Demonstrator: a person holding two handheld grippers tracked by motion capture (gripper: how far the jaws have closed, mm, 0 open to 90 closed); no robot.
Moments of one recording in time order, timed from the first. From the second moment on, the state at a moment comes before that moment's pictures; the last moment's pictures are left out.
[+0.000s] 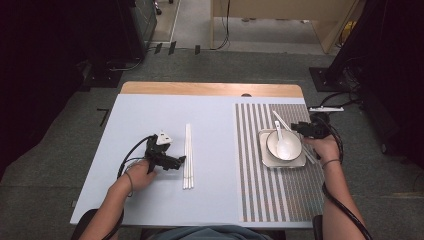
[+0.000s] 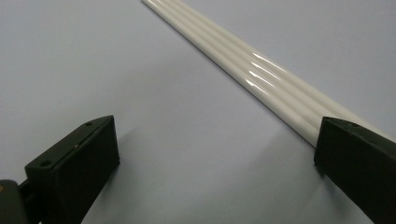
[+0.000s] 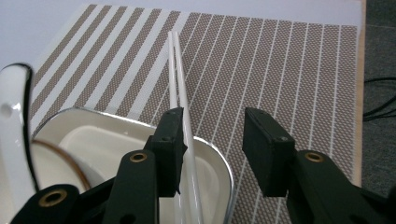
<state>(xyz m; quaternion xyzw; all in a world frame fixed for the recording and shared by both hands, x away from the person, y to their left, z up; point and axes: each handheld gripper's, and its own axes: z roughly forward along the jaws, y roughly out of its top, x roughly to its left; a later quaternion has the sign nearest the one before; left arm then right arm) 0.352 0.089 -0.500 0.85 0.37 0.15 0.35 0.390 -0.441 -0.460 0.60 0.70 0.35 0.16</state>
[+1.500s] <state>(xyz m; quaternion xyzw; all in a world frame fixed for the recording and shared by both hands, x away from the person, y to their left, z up) 0.352 0.089 -0.500 0.85 0.37 0.15 0.35 0.445 -0.428 -0.476 0.59 0.74 0.30 0.16</state>
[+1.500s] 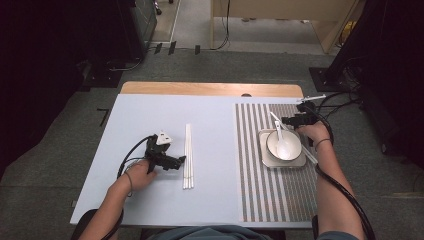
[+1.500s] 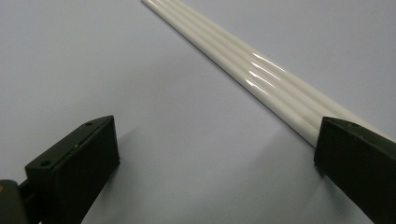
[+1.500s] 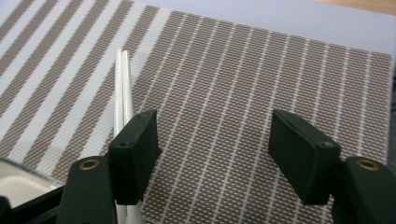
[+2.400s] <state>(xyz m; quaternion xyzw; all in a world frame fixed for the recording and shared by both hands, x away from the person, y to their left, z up) 0.352 0.089 -0.500 0.85 0.37 0.15 0.35 0.446 -0.416 -0.477 0.55 0.77 0.30 0.14</state>
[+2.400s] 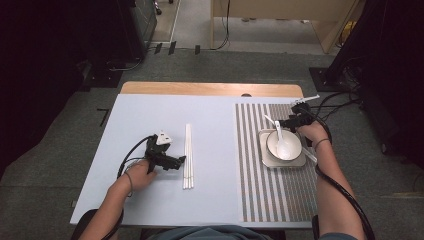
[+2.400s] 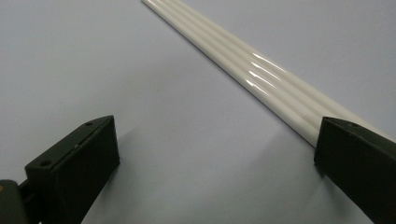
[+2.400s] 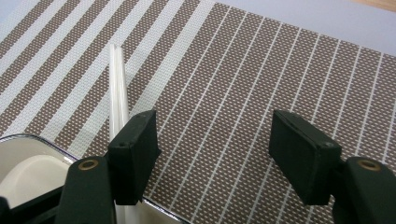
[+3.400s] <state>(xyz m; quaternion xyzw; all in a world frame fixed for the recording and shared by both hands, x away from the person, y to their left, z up) 0.352 0.089 -0.500 0.85 0.37 0.15 0.35 0.438 -0.416 -0.457 0.56 0.76 0.30 0.15</state>
